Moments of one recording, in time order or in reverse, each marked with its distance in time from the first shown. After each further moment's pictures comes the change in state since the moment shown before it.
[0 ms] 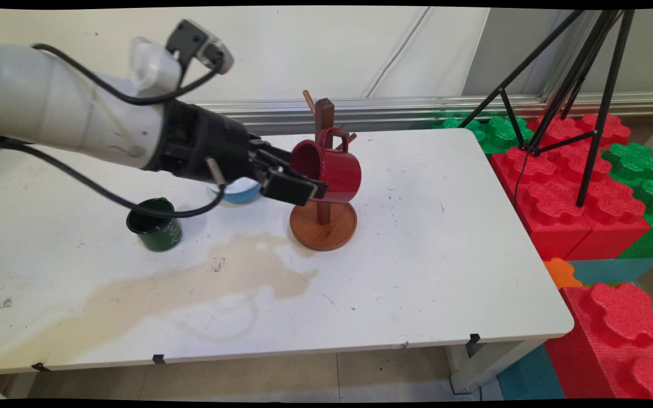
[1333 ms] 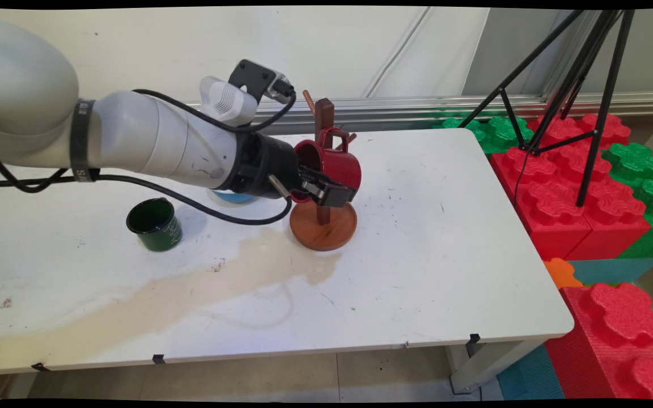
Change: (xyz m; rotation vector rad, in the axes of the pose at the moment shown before) arm -0.003 0.007 0.072 0.059 -0.004 -0.098
